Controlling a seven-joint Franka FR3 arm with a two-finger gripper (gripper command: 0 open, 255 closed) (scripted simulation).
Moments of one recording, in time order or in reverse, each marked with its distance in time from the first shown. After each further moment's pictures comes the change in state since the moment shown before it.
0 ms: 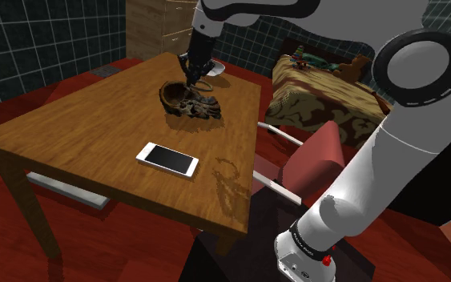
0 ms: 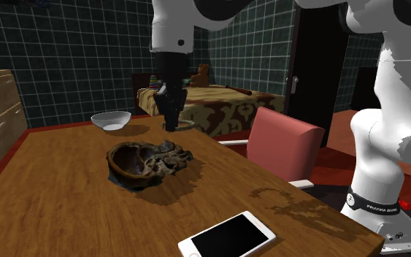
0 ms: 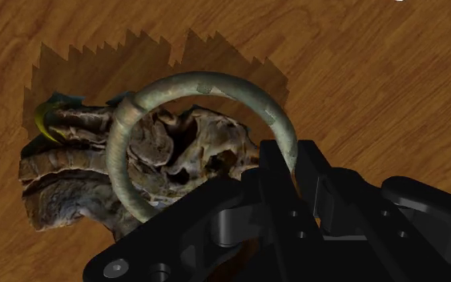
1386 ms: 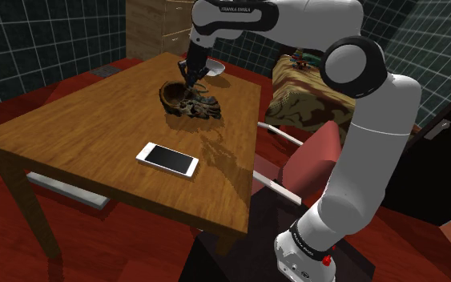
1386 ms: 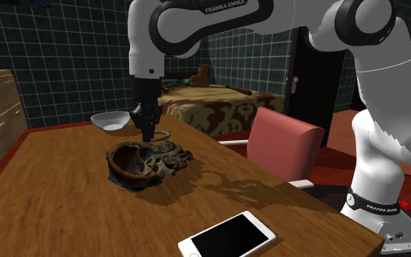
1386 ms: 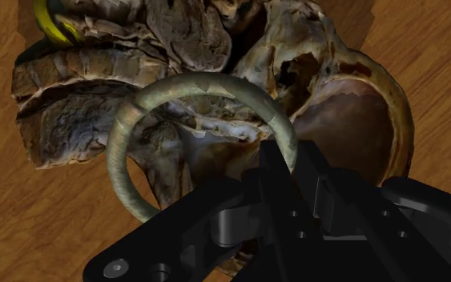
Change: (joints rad) arm -0.055 0.282 -0.048 0.237 -0.031 0.036 -0.105
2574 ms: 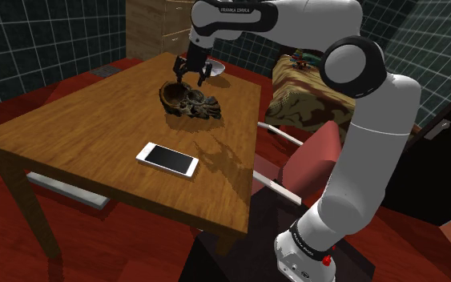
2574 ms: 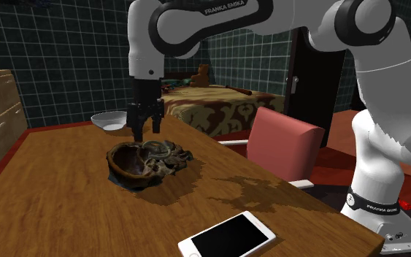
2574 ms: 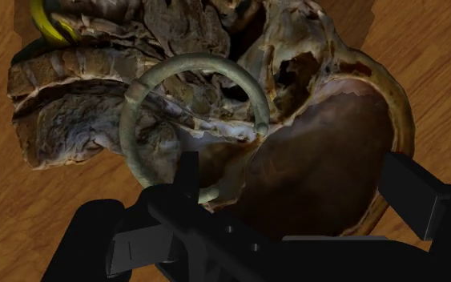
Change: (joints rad) arm 0.001 0.003 0.000 -0.001 -0.001 0.005 0.002
